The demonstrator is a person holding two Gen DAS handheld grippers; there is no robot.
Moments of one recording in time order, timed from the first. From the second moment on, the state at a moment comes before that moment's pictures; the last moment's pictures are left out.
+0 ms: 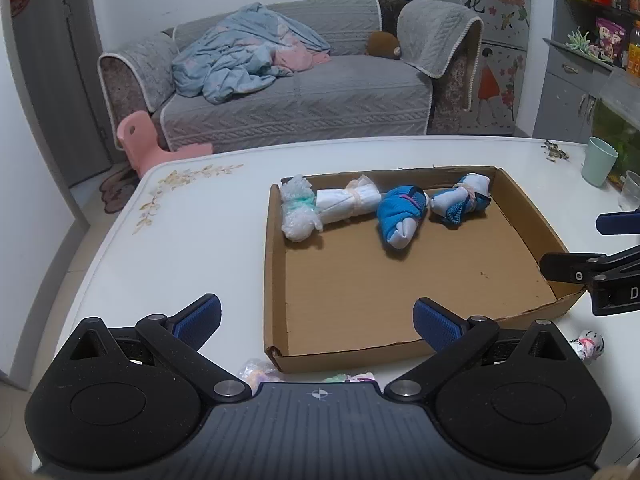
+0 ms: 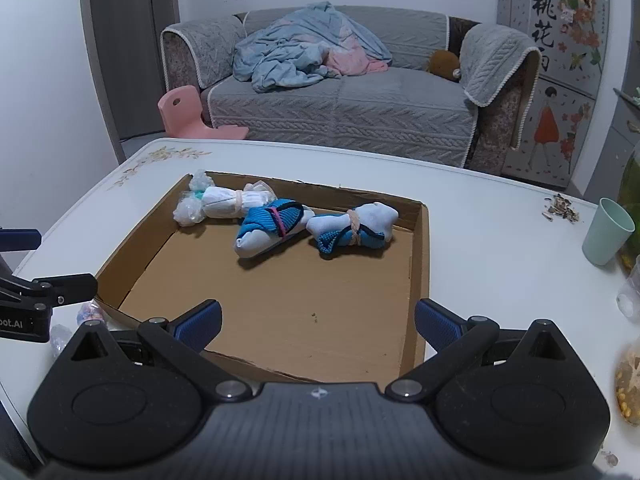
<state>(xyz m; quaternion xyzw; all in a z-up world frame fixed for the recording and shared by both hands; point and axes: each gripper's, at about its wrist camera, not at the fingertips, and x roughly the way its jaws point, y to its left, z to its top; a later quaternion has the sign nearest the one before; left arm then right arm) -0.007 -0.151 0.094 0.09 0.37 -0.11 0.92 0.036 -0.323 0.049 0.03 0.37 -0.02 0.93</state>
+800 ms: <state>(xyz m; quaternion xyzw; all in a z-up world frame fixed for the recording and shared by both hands) -0.014 -0.154 0.087 0.09 0.37 -0.12 0.92 0.030 -0.319 0.048 0.03 0.36 -0.02 0.93</state>
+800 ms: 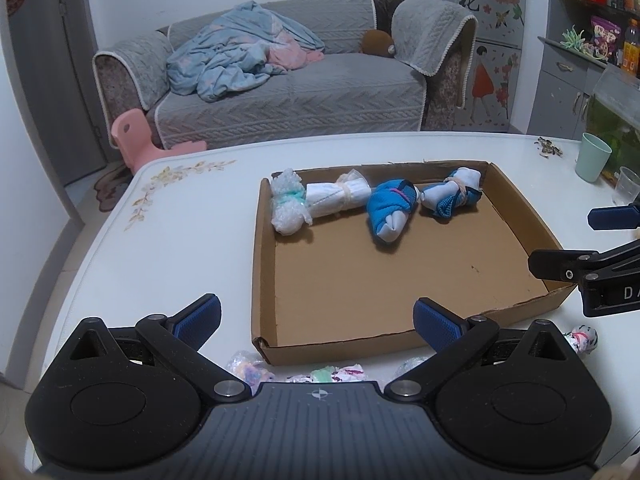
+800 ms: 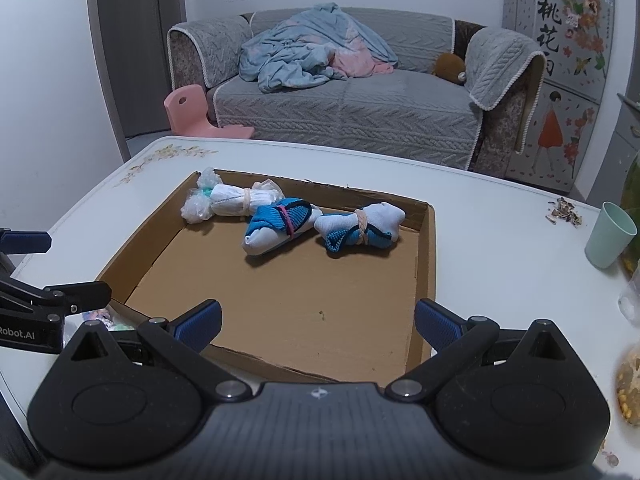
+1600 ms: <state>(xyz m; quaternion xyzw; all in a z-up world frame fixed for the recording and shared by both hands) -0.026 -0.148 0.089 0.09 0.37 -0.11 0.92 0.021 -0.325 0.048 0.03 0.36 -0.02 0.93</state>
